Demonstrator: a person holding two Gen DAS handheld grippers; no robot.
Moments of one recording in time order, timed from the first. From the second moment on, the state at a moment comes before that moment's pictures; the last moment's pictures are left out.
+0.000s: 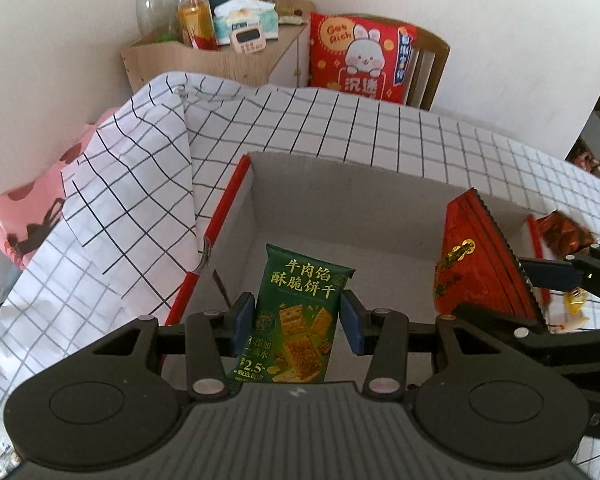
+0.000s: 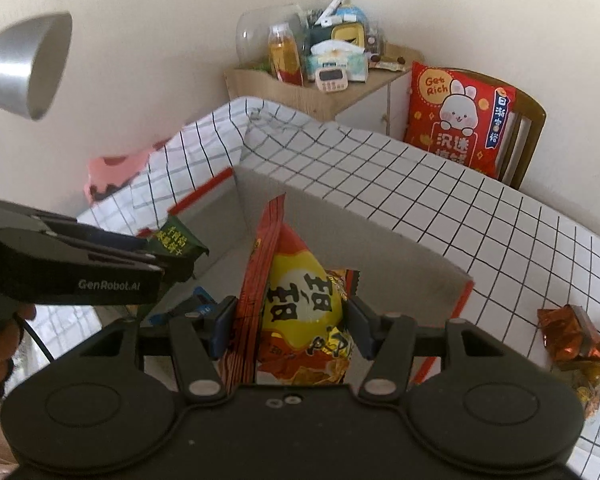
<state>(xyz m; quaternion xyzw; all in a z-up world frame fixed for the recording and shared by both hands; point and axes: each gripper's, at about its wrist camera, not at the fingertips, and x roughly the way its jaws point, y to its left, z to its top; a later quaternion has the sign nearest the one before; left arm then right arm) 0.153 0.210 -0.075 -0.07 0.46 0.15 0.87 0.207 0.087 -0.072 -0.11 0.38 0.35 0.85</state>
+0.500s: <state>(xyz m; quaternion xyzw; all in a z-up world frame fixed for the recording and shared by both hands) 0.173 0.205 -0.119 -0.05 0.52 0.13 0.85 0.209 0.114 -0.117 -0.16 0.43 0.35 0.82</state>
